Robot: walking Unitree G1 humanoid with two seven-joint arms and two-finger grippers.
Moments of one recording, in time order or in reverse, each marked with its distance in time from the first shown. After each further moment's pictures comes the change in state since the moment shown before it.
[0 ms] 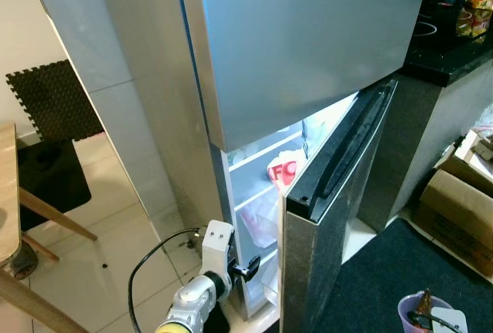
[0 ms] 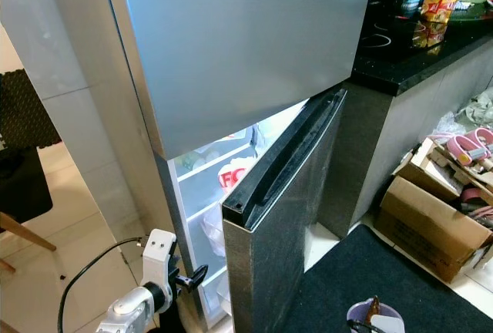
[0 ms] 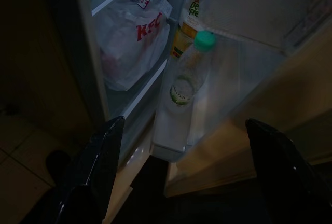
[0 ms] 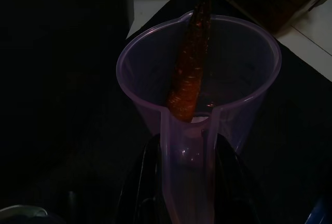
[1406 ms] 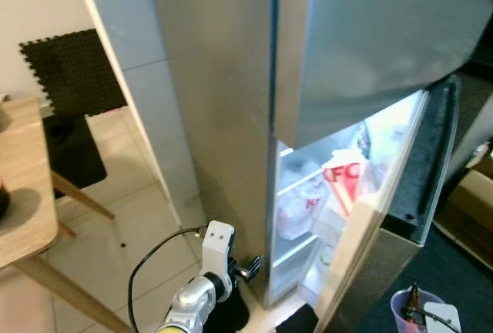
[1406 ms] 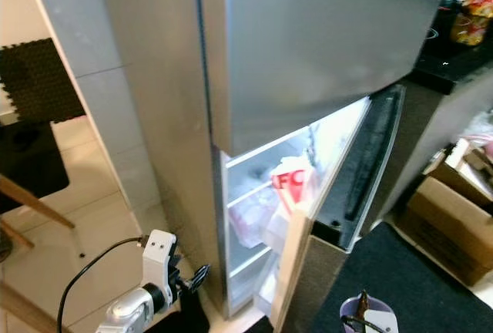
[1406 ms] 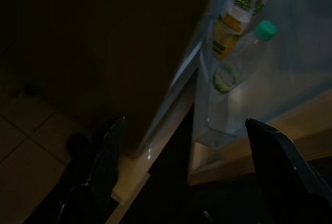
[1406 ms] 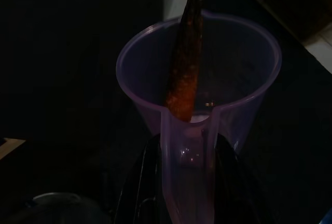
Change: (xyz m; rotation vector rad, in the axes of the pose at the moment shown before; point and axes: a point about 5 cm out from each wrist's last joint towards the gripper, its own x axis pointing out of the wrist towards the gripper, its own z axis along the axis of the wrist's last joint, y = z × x) left arm -0.001 -0.004 0.000 0.023 -0.014 -0.035; right arm 0.002 0.005 0.004 -0.016 0.002 0.027
